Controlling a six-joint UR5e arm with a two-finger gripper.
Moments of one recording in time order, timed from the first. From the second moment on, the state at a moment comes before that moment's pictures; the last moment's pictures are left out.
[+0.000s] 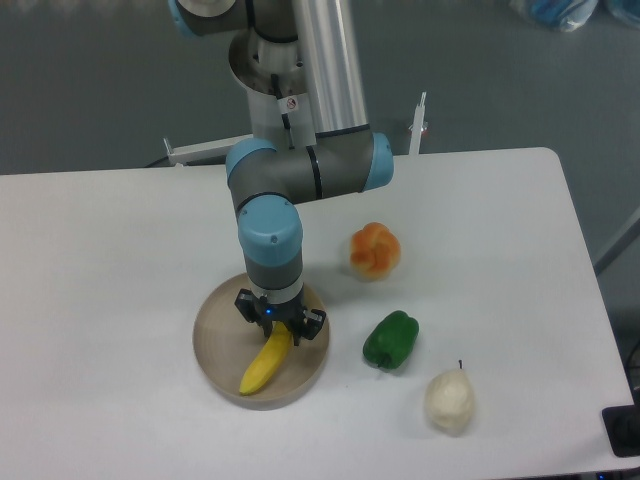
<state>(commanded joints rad) 2.04 -2.07 -1.77 -0.76 1.56 0.55</state>
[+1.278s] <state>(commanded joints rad) 2.10 -1.97 -1.68 -0.82 1.56 0.64</state>
